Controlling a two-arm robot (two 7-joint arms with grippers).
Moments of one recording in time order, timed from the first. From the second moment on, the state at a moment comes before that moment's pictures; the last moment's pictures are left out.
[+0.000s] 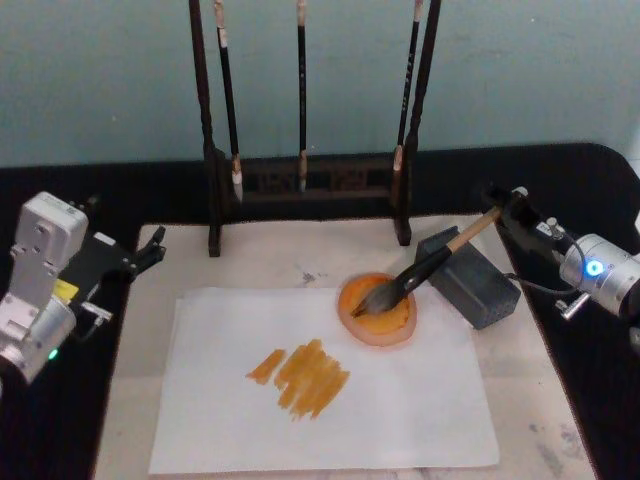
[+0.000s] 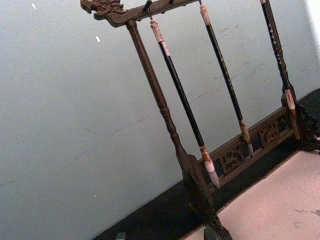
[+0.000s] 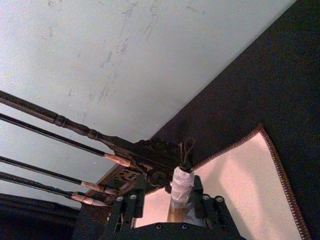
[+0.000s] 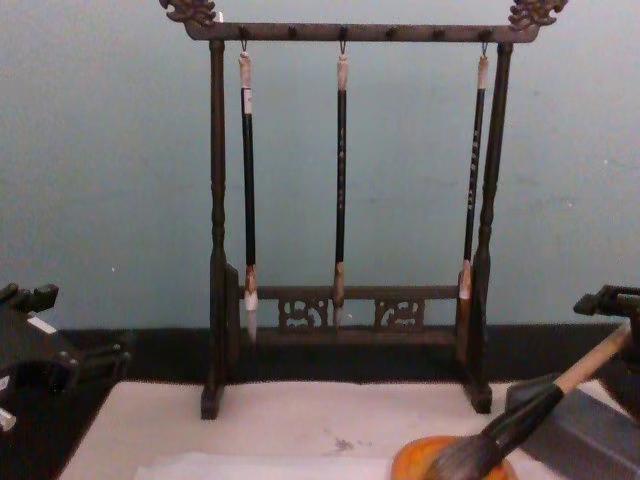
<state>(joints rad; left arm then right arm) -0.20 0.60 0.45 -1.41 -0.25 -0.12 0.03 0.38 0.37 -0.23 -1.15 1.35 0.41 0.16</state>
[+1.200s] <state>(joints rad) -0.20 0.60 0.45 -1.41 -0.25 -0.12 0.03 0.26 0.44 -0.23 -1.34 1.33 0.34 0.03</state>
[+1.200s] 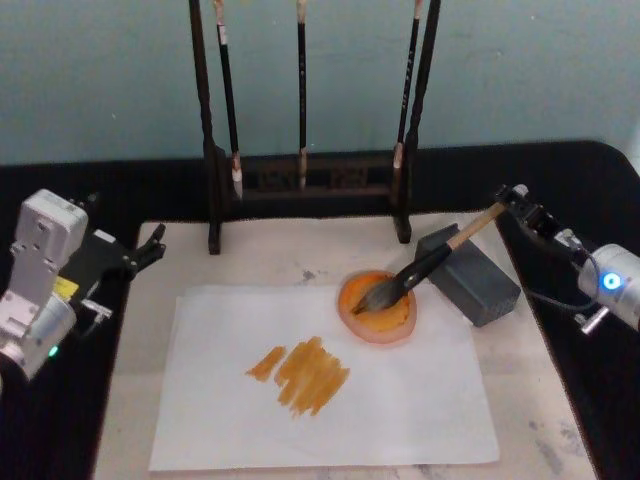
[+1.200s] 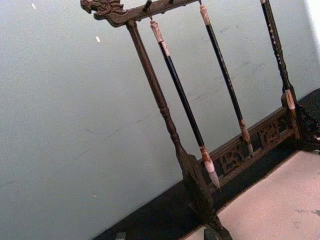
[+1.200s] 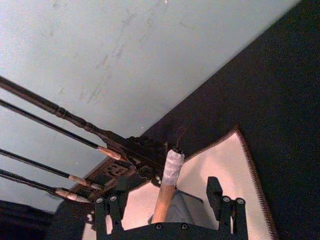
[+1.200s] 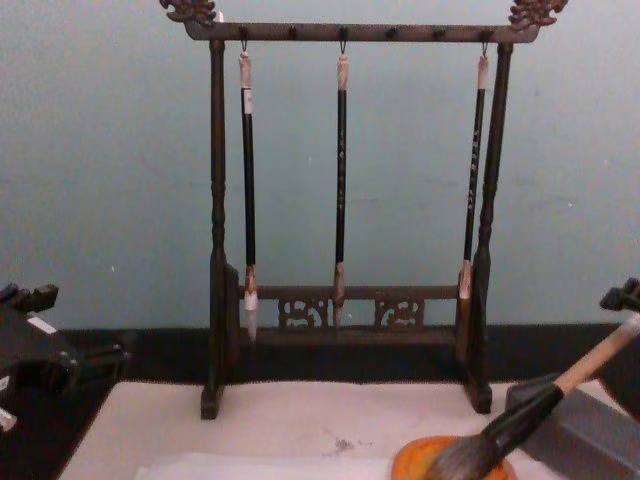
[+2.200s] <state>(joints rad) -0.20 0.60 0.45 -1.41 -0.25 -0.12 0.03 0.13 0.57 -0.52 -1.54 0.35 -0.17 -0.16</state>
